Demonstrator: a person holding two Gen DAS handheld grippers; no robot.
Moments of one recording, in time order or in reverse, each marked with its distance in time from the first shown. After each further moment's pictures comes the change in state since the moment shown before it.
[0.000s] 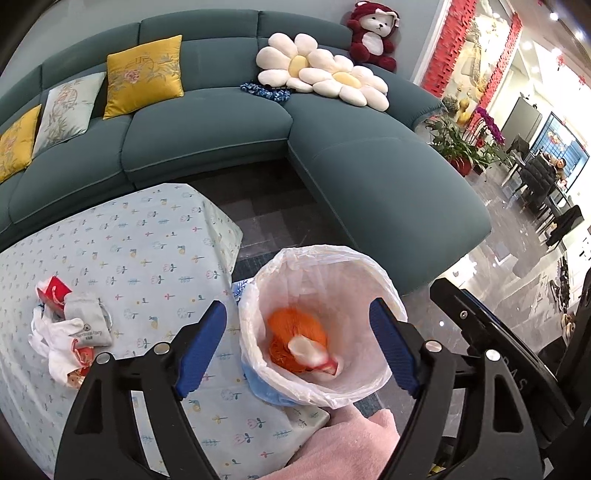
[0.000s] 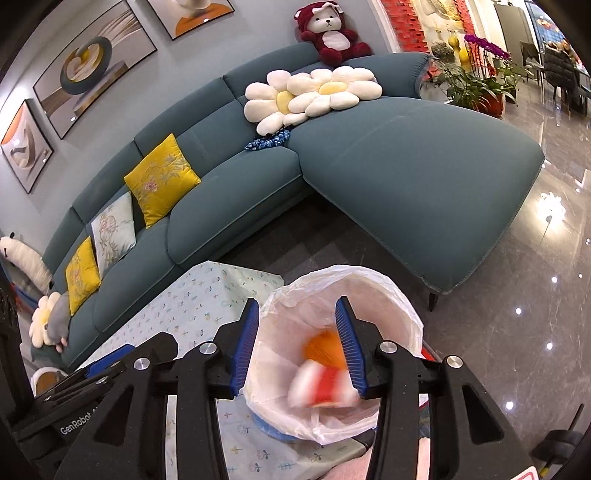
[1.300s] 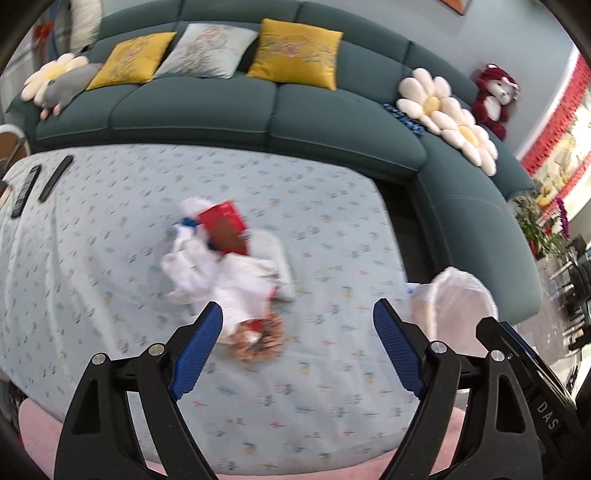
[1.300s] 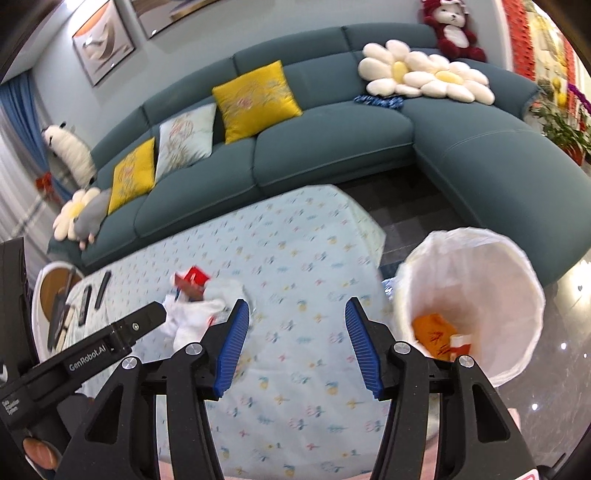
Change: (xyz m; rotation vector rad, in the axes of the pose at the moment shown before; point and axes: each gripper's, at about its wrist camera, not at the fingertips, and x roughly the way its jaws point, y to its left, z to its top) left arm -0.076 0.244 -0.083 -0.378 -0.038 0.207; right arm 0.020 0.195 -0.110 -0.331 0.181 0.144
